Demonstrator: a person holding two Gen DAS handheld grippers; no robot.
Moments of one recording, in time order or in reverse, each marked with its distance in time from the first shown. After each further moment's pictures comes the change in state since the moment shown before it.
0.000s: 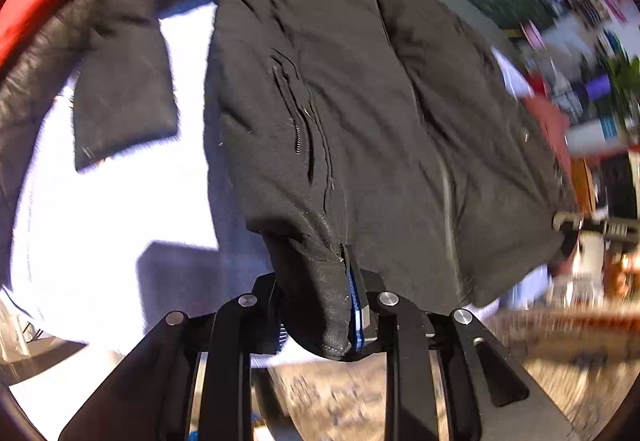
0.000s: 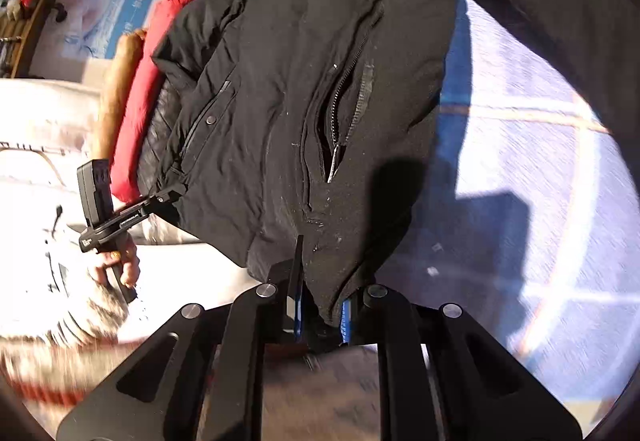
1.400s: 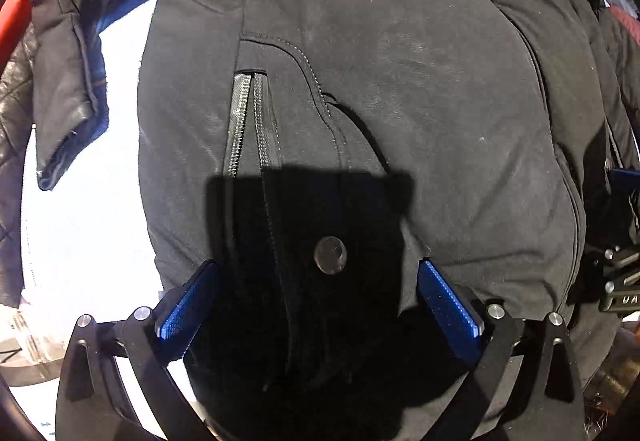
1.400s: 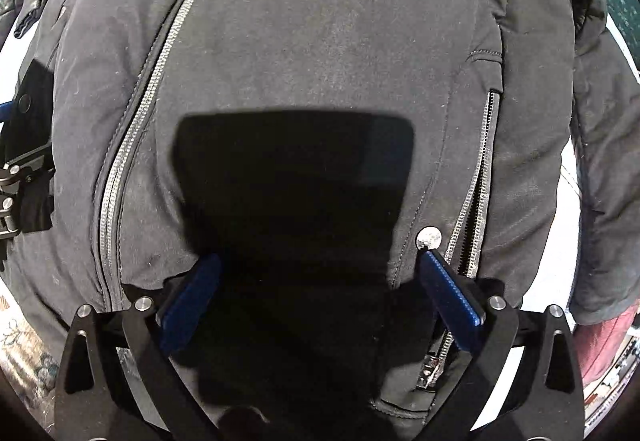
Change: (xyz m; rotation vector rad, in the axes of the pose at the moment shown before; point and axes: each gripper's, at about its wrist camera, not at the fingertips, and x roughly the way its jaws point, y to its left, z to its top) left arm 0.144 -0.051 0.021 0.076 0.142 0.384; right arm 0.200 0.060 0.046 -0.276 0.148 -0.655
